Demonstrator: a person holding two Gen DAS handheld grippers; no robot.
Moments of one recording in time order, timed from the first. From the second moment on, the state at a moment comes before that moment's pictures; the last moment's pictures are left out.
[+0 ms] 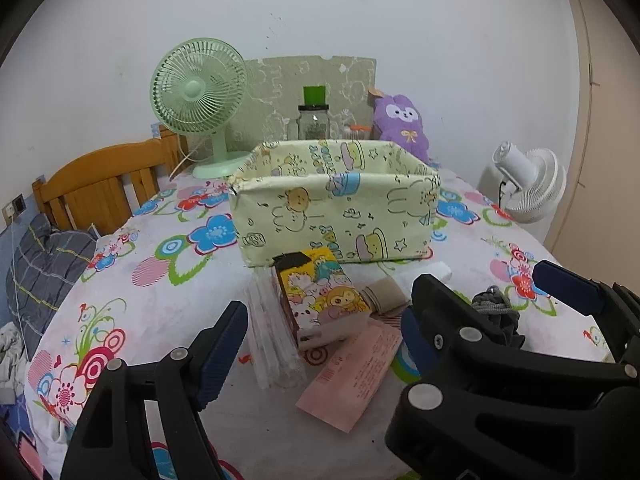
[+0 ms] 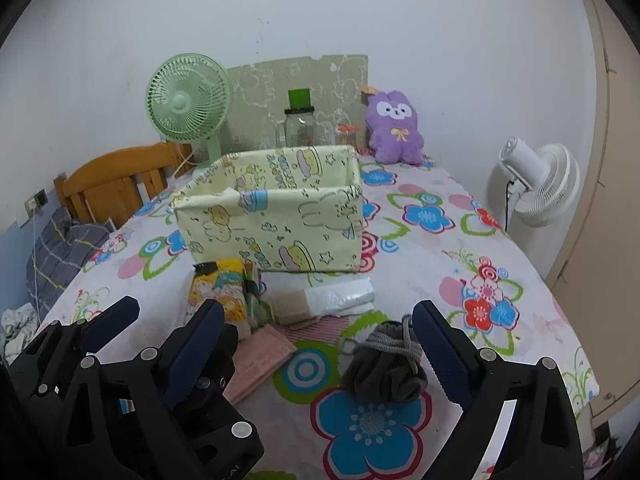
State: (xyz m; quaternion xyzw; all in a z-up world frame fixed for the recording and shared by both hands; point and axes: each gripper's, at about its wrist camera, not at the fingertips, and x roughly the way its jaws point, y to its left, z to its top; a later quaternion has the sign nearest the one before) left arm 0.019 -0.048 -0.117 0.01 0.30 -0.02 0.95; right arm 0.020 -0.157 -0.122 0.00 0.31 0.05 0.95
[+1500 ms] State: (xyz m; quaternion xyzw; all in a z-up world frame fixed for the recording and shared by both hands) left arm 0.041 -0.091 -0.132 0.04 0.31 -0.05 0.95; right arm 0.042 -0.200 -0.144 0.04 0.35 -0.01 0.94
